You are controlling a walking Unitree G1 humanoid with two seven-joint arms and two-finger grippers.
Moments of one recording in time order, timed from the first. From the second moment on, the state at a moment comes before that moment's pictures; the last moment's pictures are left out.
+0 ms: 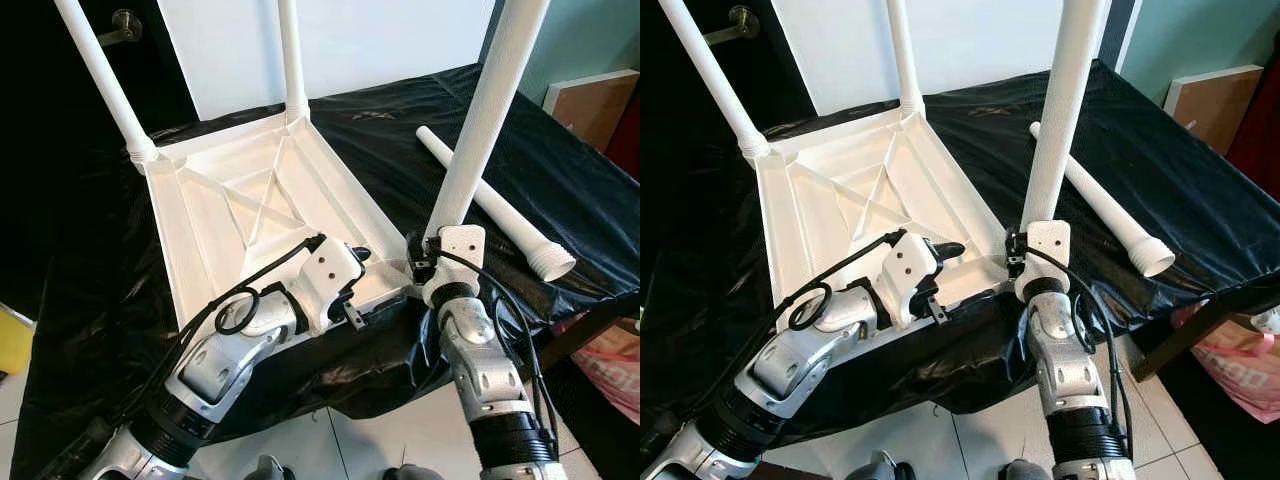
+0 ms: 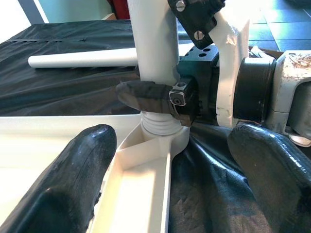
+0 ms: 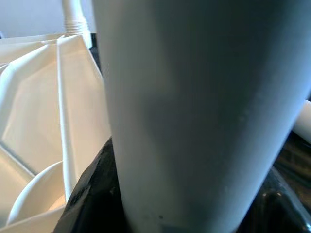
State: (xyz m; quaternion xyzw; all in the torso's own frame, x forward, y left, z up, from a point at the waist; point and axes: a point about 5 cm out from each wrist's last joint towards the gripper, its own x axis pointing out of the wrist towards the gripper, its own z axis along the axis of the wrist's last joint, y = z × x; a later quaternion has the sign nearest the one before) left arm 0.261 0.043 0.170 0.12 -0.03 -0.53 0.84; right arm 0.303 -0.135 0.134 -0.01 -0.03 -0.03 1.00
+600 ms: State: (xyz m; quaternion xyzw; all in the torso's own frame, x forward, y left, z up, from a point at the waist) left arm 0.260 0.041 0.169 0.12 -0.02 -0.54 0.83; right arm 0.298 -0.132 0.137 0.00 -0.03 -0.07 1.00
